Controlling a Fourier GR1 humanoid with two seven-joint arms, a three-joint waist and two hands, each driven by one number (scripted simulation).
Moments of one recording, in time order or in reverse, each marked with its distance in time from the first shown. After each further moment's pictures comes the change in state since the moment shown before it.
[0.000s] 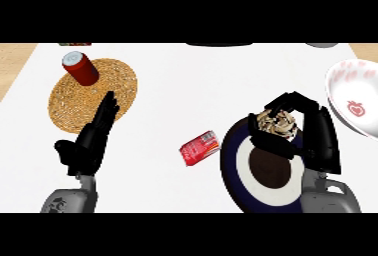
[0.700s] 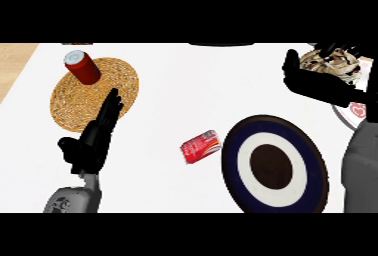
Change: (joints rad) left arm -0.014 -0.019 -0.019 -0.033 -0.017 0.013 0.042; right arm -0.417 -0.132 -0.128 -0.110 0.187 0.220 0.482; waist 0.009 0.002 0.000
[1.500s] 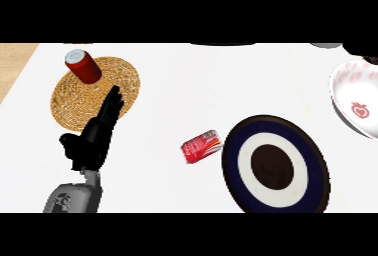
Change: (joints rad) left arm -0.024 0.000 0.009 0.019 -0.002 -0.008 -0.003; right arm -0.111 -0.274 -0.172 0.406 0.034 0.019 -0.103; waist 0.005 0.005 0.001
